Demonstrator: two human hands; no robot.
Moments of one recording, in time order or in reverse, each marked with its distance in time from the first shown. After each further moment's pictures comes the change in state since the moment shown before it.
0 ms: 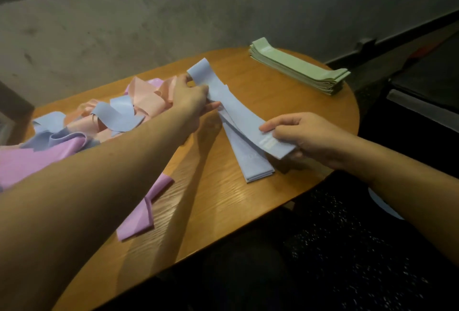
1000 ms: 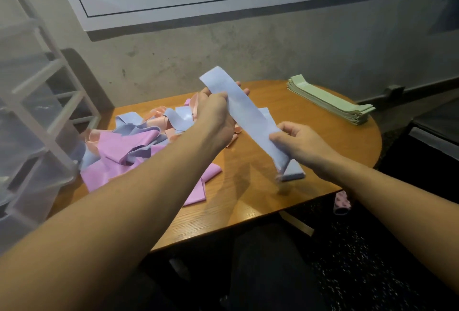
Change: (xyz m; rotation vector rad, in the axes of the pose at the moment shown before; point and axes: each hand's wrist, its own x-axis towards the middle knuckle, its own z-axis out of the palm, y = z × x) left_hand -0.117 0.047 -0.074 -0.678 -0.072 0.035; right_hand -0.025 -0.023 0.069 -0.199 0.018 -0.358
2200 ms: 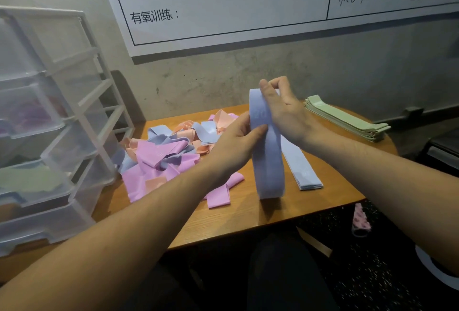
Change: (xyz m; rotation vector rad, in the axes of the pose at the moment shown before) left_hand -0.085 0.025 -0.041 0.758 -0.415 0.266; right_hand 0.003 -0.113 0.038 -0.032 0.154 -0.436
